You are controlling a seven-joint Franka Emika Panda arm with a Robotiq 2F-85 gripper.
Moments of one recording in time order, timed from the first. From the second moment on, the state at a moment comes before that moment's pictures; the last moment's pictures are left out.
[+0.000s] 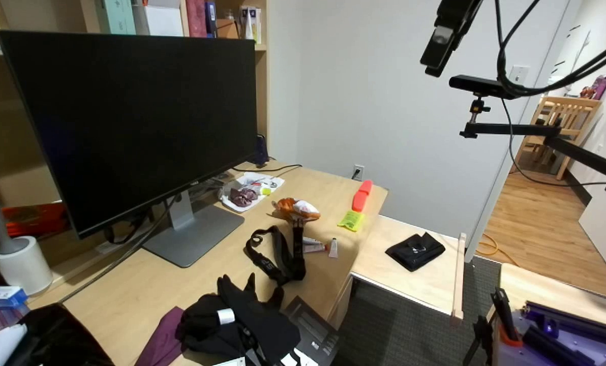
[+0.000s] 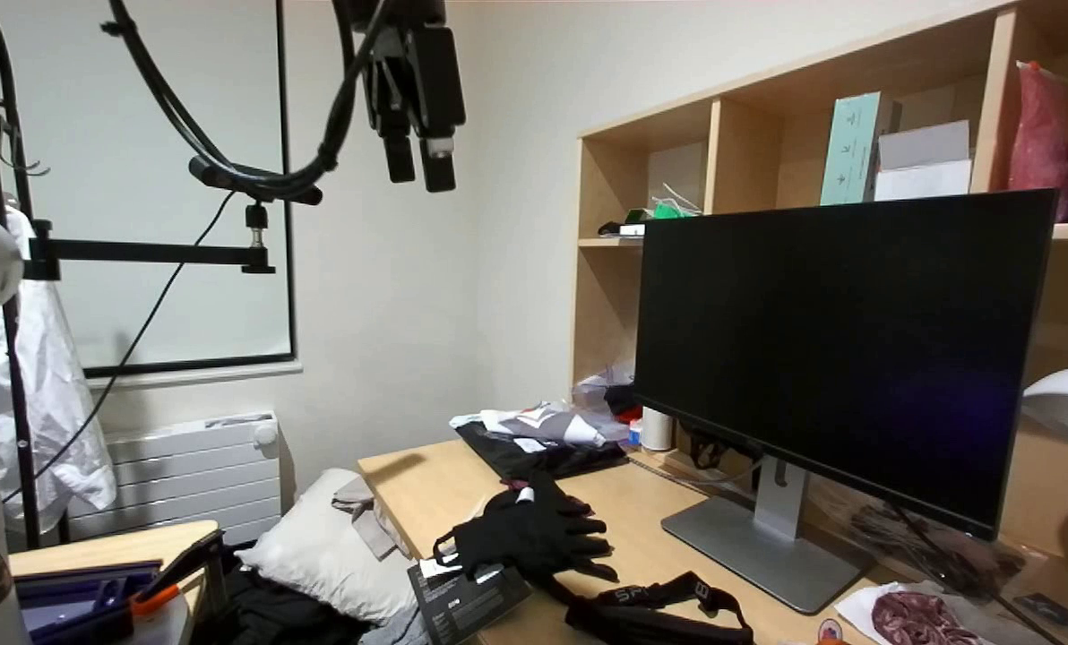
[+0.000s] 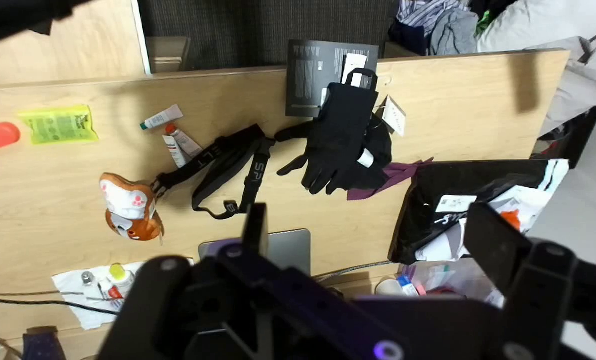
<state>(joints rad) 0.02 -0.84 -0.21 -2.50 0.08 1.84 -0.23</state>
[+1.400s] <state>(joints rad) 0.00 -0.04 -0.30 -2.52 0.13 2.69 -0.28</state>
